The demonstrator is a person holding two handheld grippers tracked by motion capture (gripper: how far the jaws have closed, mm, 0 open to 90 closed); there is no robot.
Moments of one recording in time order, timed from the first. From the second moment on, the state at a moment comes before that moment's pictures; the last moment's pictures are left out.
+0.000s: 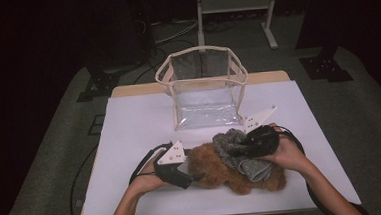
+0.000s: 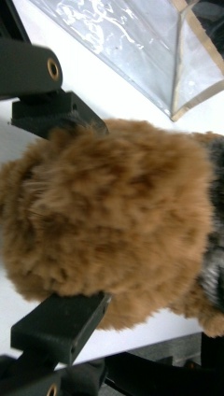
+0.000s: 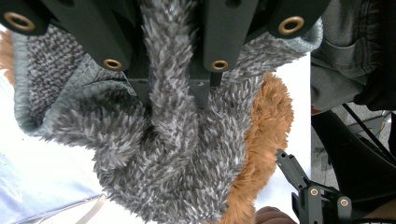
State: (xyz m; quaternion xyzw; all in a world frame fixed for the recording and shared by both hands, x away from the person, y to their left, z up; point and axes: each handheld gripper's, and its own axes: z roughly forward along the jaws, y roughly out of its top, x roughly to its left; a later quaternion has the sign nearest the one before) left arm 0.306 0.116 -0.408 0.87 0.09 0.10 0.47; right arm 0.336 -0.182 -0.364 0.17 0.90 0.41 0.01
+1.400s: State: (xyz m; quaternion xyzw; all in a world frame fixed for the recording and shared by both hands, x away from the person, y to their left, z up) left arm 0.290 0.144 -0.288 0.87 0.04 0.17 0.47; right arm 0.327 -0.156 -0.316 0.14 0.83 0.54 -0.01
